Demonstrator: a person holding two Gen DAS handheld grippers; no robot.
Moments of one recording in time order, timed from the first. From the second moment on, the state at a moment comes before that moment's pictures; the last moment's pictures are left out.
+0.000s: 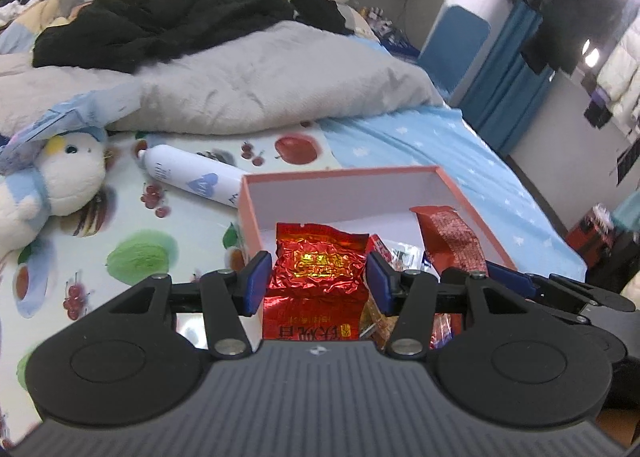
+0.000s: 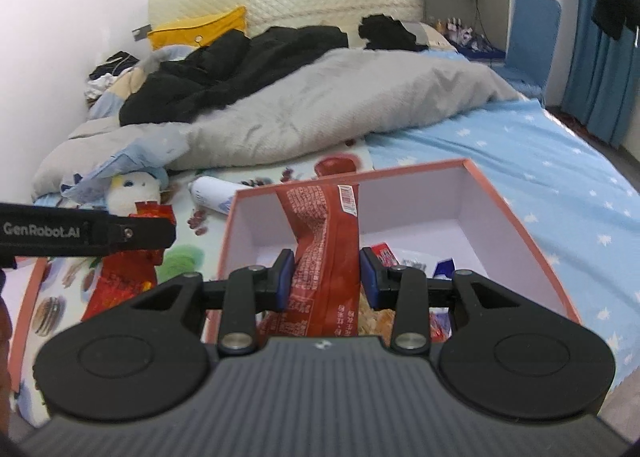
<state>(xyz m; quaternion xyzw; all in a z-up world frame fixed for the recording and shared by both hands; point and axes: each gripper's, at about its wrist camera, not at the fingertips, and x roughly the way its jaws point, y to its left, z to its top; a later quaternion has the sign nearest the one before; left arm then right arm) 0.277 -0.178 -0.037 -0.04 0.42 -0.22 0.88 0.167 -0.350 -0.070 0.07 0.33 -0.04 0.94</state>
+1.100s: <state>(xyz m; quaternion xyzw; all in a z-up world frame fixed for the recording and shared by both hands) 0.266 -0.190 0.013 -0.02 0.39 -0.23 0.89 0.136 -0.392 -0.026 0.12 0.29 -0.08 0.95</state>
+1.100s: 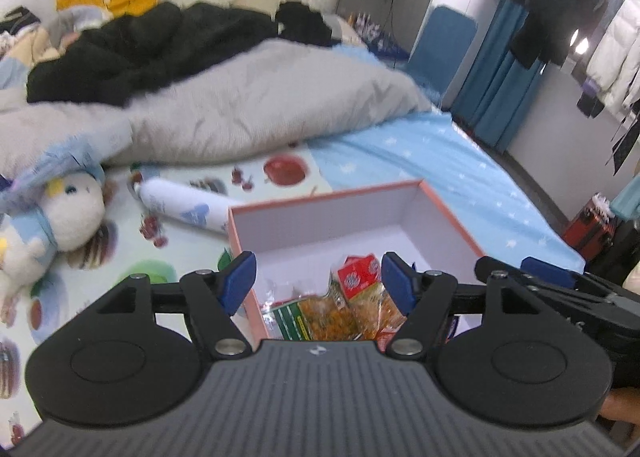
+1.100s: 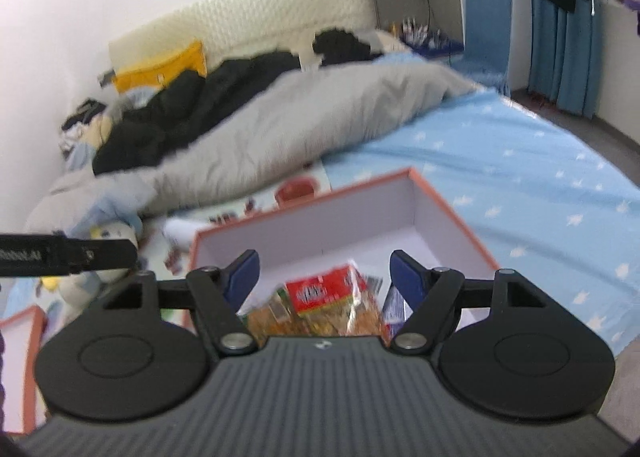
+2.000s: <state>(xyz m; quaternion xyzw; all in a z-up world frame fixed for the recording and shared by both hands) 0.115 -0.134 0.084 -0.02 0.30 -0.26 0.92 0.010 -0.354 0.031 0.10 0.20 -0.10 0.97</state>
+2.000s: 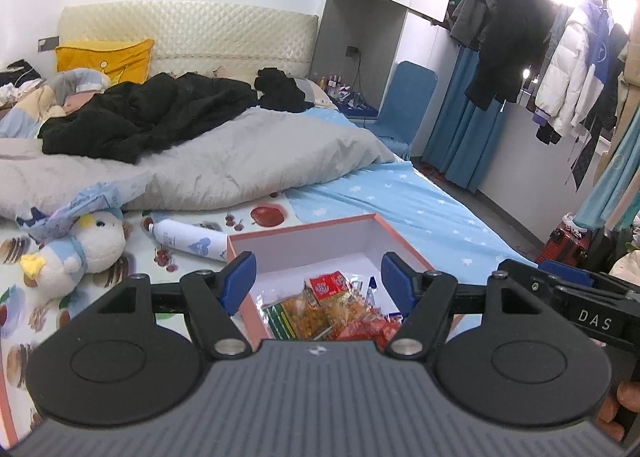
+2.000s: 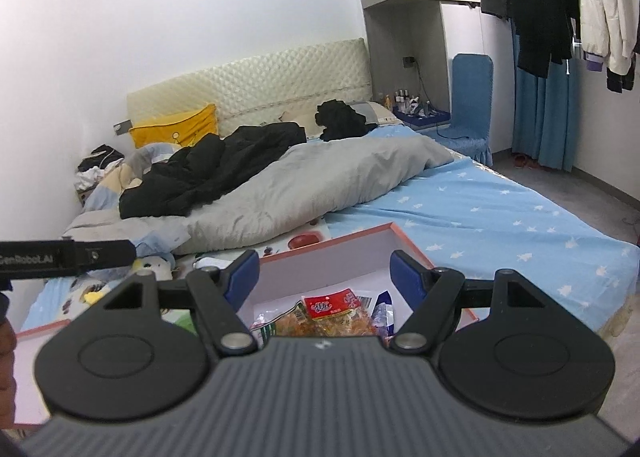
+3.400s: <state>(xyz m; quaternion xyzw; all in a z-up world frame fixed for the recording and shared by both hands) 0.085 -0.112 0.059 -0.04 0.32 -0.25 0.91 -0.012 -0.334 0.006 0.10 0.23 -0.08 0.97</state>
